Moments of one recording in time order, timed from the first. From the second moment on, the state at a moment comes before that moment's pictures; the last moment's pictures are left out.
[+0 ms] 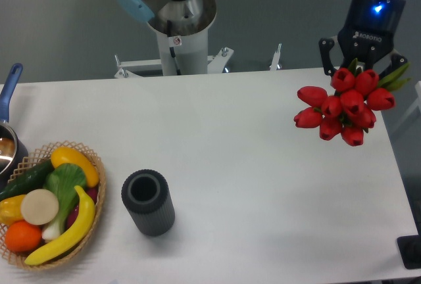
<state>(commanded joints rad) 2.92 -1.74 -1.41 -1.25 0.88 1.19</state>
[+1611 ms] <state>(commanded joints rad) 2.69 -1.85 -1.45 -0.93 0.54 0.91</state>
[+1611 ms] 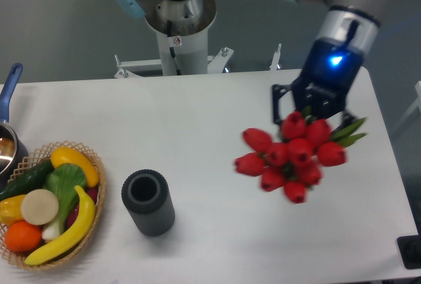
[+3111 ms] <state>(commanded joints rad) 2.51 -1.85 -1.54 -0.87 0.20 1.00</state>
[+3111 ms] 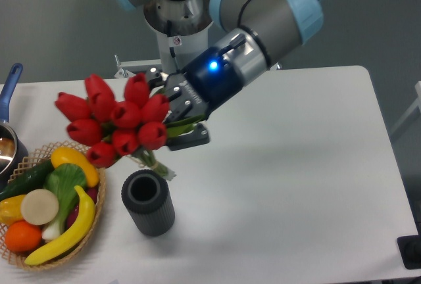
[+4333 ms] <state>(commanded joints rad) 2.48 -1.92 -1.55 -0.87 0.12 1.04</state>
